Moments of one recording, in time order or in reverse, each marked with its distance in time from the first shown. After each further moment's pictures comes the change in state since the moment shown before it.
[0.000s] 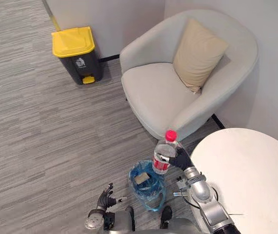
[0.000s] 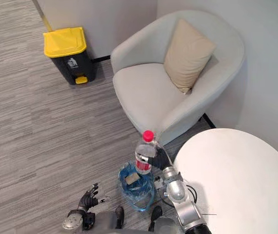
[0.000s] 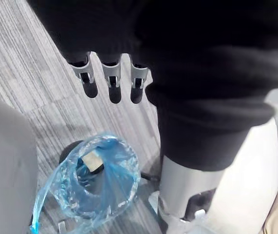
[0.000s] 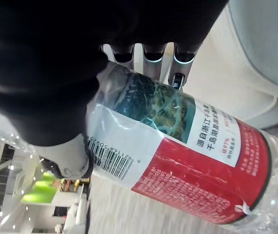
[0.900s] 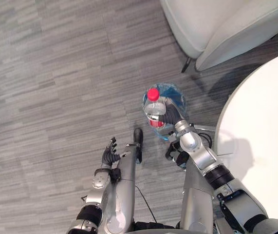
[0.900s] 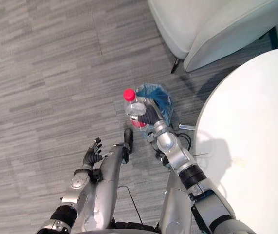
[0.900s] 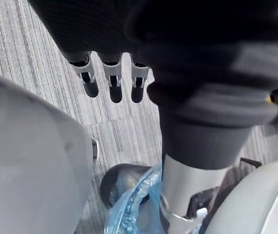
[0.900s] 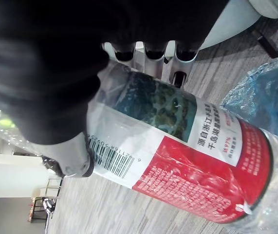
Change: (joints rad) left arm -0.277 -0.045 0.100 -0.208 -0.053 -0.028 0.065; right arm -0.621 -0.095 0.078 0.200 -0.049 0.059 -0.133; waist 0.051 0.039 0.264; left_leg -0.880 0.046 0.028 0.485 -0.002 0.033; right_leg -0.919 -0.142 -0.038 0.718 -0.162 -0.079
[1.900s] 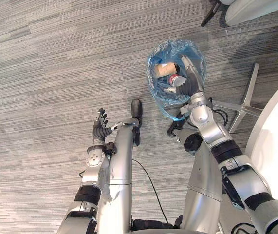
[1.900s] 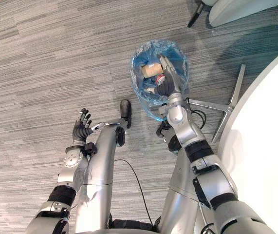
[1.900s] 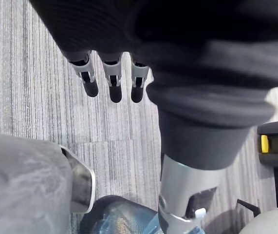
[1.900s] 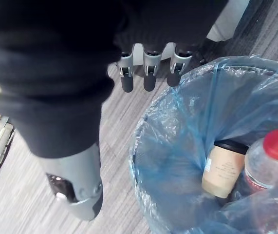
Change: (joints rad) left arm -0.143 0.016 0.077 -0.079 -0.076 -0.035 0.031; right arm -0.185 -0.062 -0.082 0.144 -0.132 0.057 -0.125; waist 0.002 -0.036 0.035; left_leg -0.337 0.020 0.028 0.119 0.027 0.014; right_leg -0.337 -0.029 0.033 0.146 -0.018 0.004
